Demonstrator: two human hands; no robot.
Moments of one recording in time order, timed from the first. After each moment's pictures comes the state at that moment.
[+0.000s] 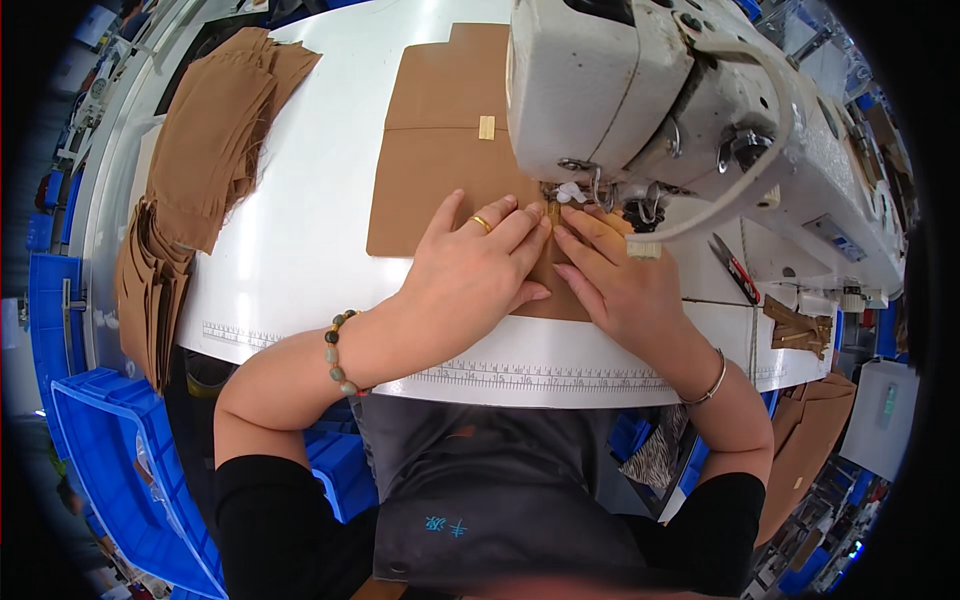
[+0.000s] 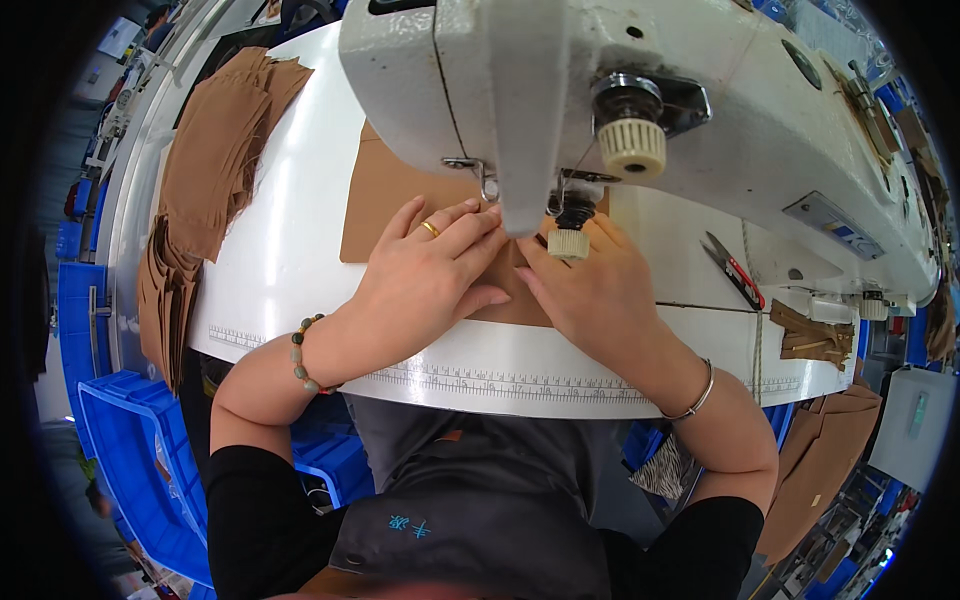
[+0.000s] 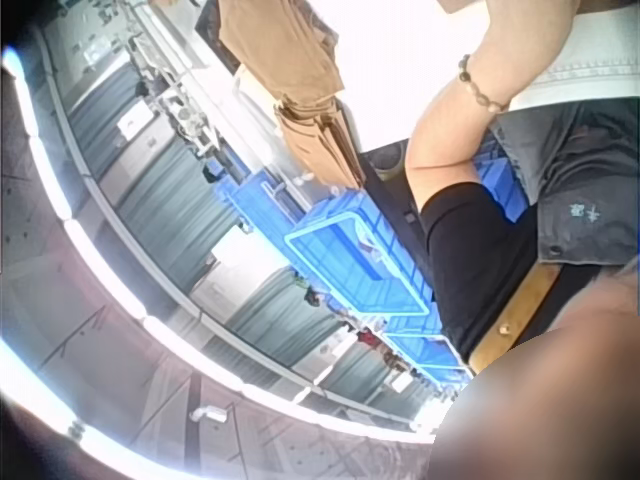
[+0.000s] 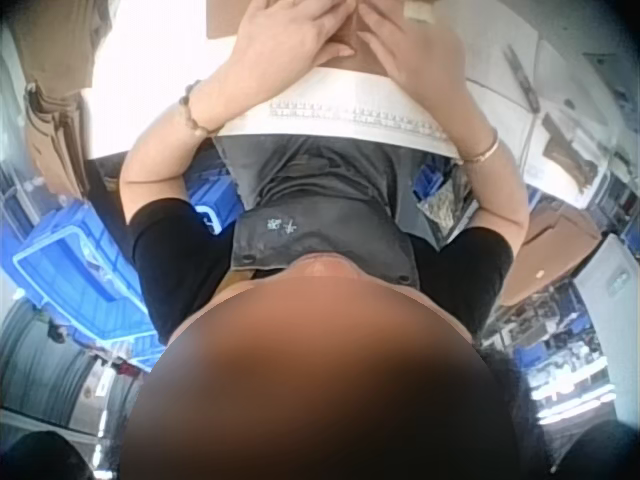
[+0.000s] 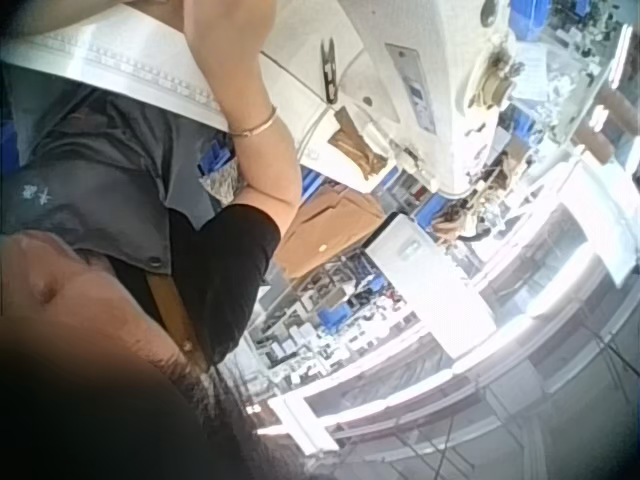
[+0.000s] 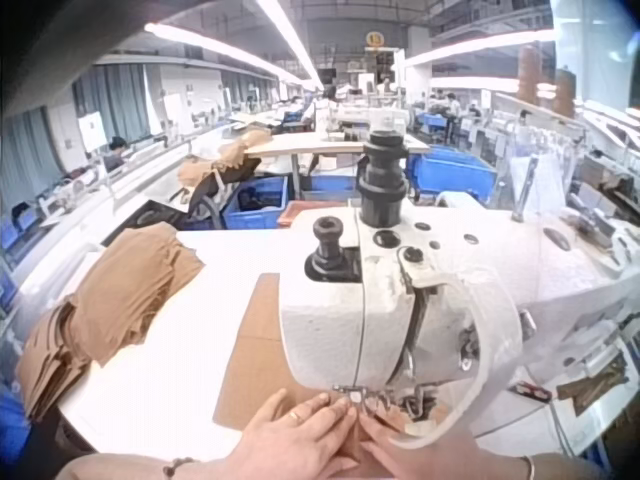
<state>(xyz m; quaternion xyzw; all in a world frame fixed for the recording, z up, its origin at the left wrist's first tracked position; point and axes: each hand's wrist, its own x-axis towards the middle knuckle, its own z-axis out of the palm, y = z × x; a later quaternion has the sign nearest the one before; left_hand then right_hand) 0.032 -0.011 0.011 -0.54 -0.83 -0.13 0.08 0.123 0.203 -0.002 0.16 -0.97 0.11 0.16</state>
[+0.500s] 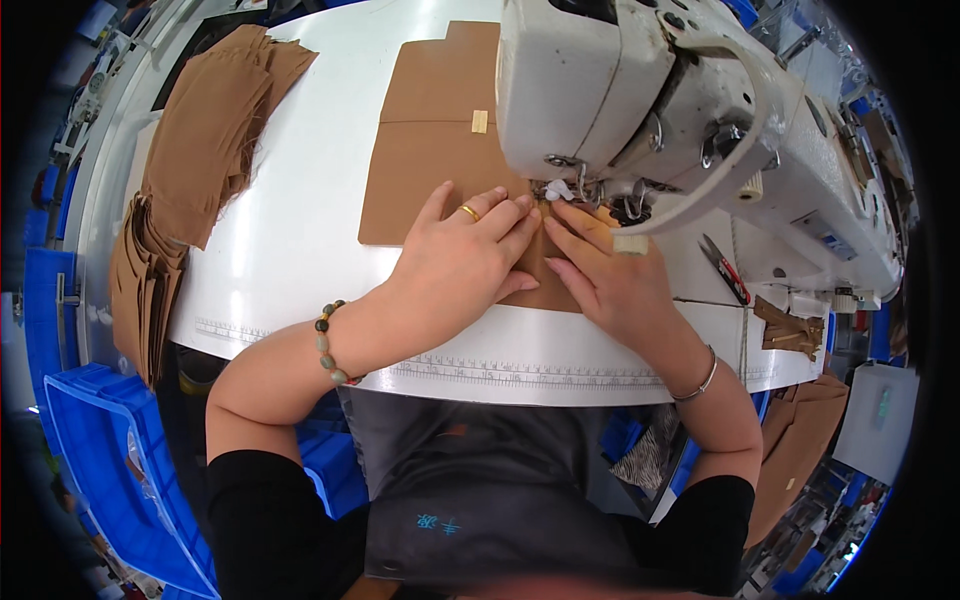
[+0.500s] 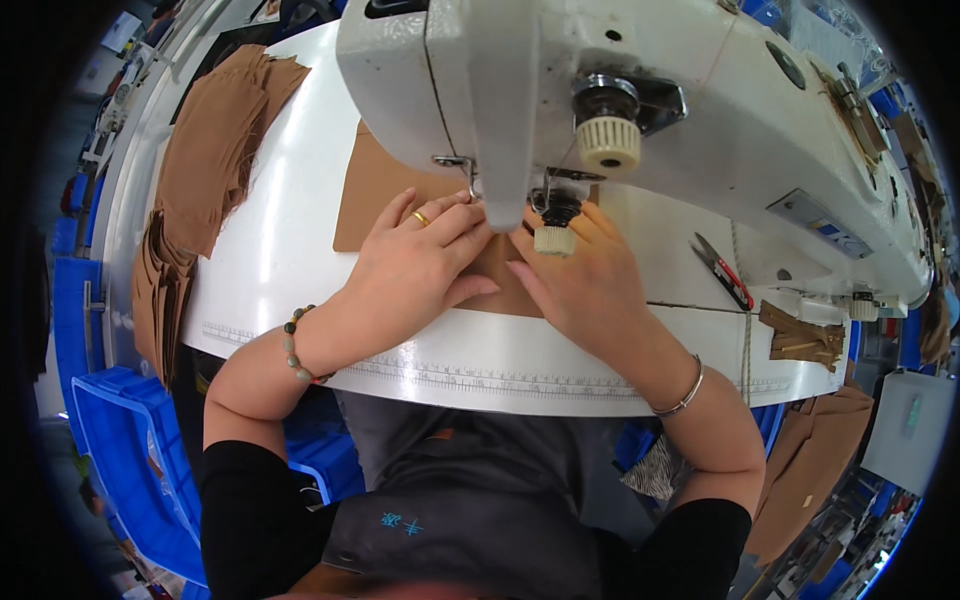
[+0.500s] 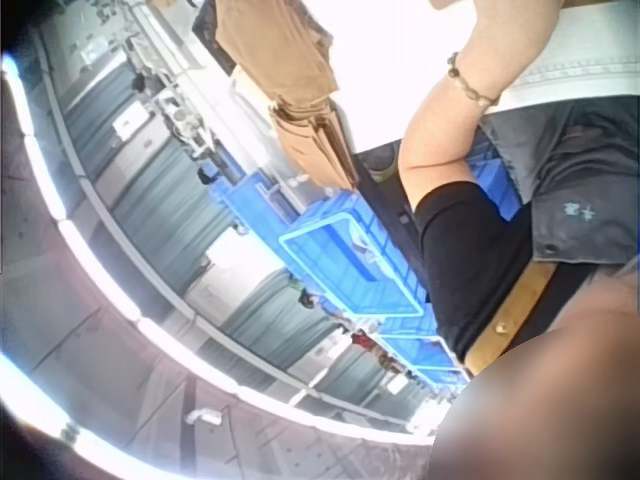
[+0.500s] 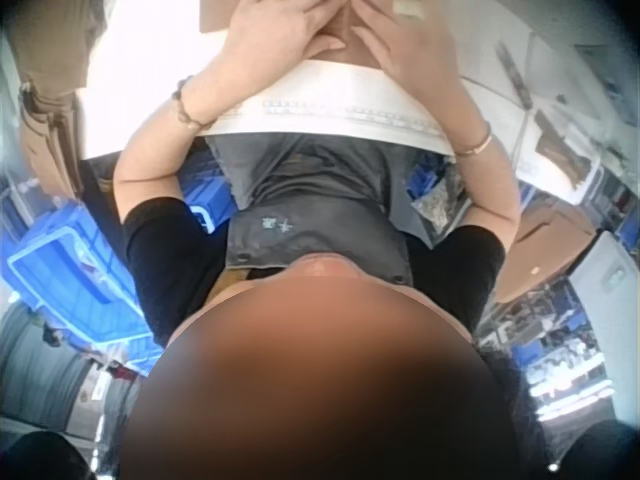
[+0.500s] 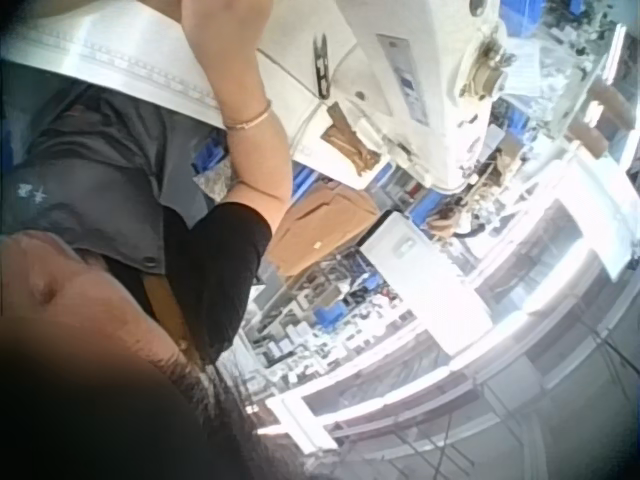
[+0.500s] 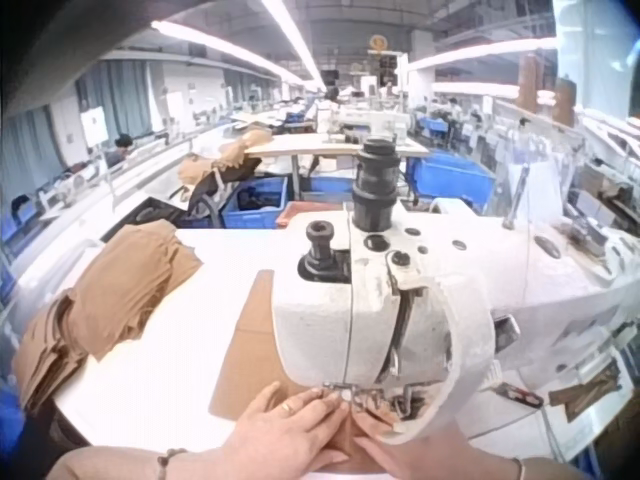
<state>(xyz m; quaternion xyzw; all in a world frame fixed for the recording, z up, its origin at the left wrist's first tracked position) 0.027 -0.009 0.010 -0.53 -0.83 -0.11 0.08 0.118 0.208 -0.002 0.16 -0.96 0.14 0.18</state>
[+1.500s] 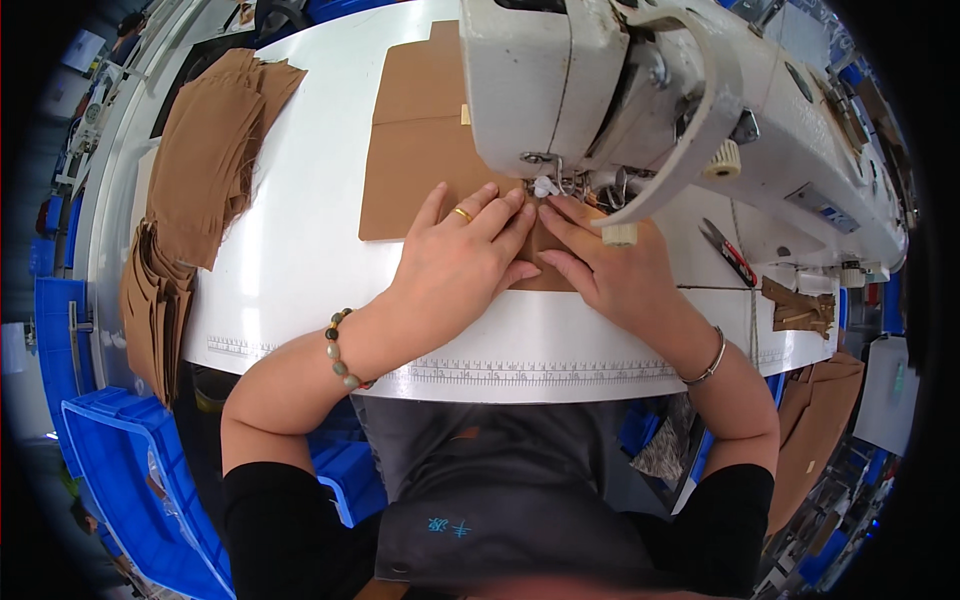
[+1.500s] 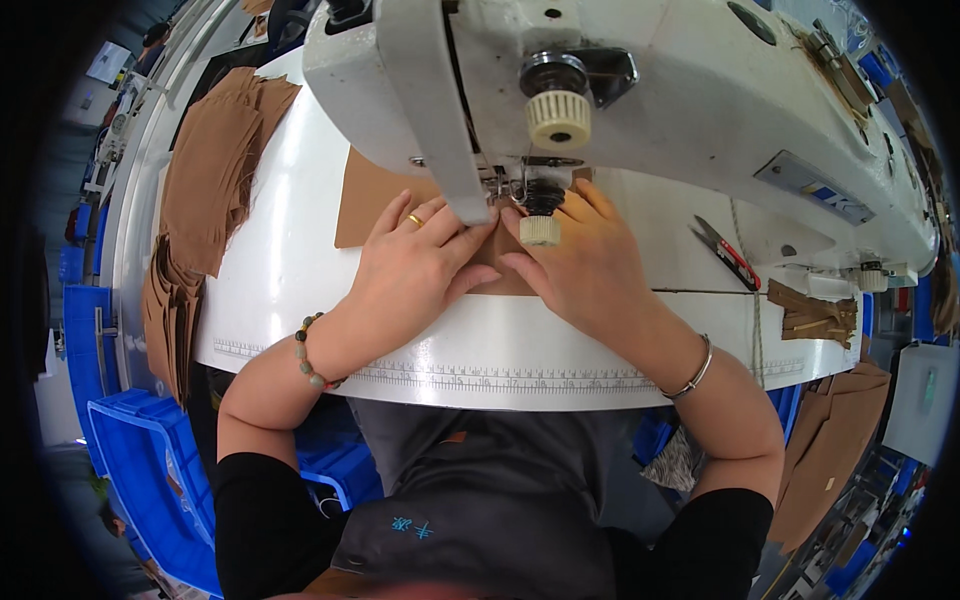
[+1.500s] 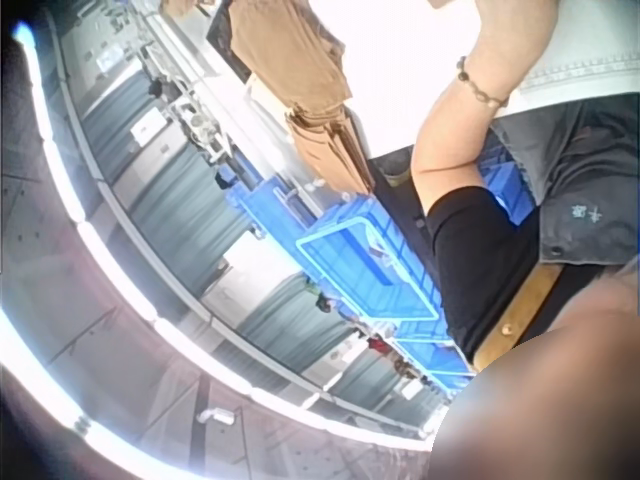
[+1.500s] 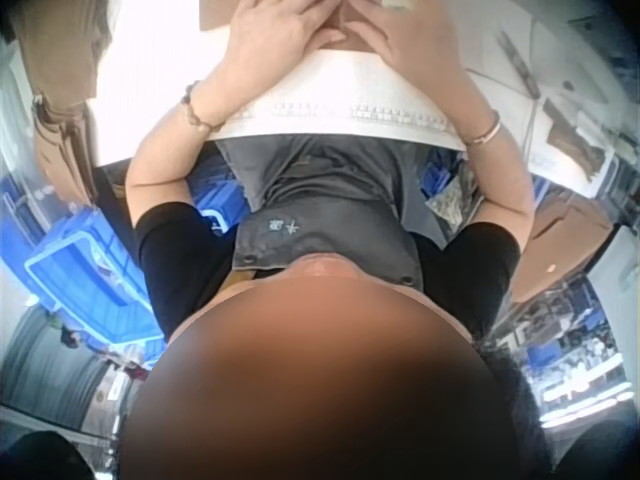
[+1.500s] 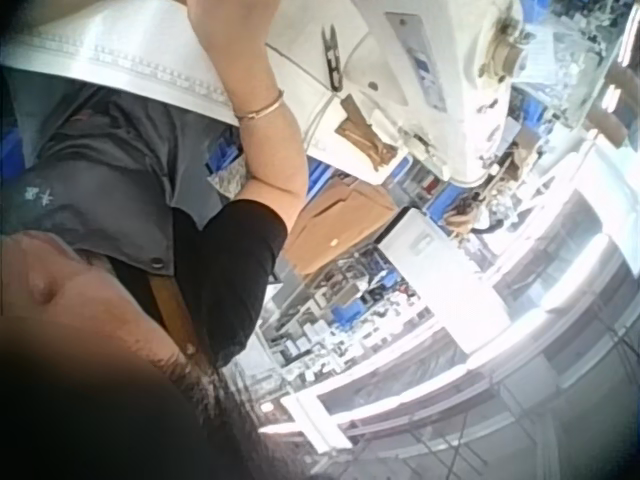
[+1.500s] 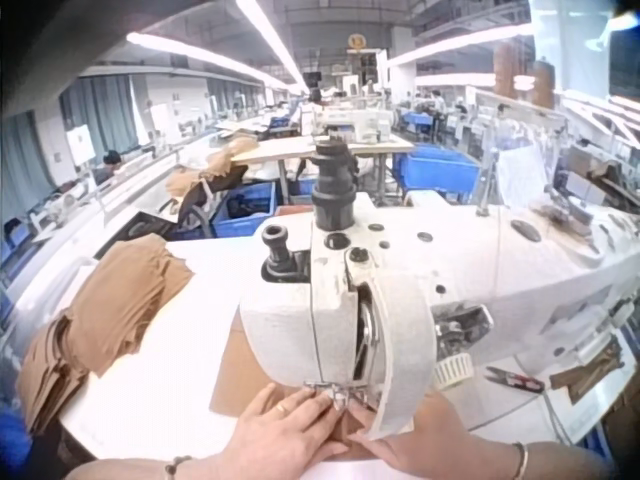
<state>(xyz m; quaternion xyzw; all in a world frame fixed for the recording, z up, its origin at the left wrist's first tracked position) 0.025 -0.005 0.007 -0.53 -0.83 -0.13 0.12 0.113 0.207 -0.009 0.15 -0.95 0.18 0.21</state>
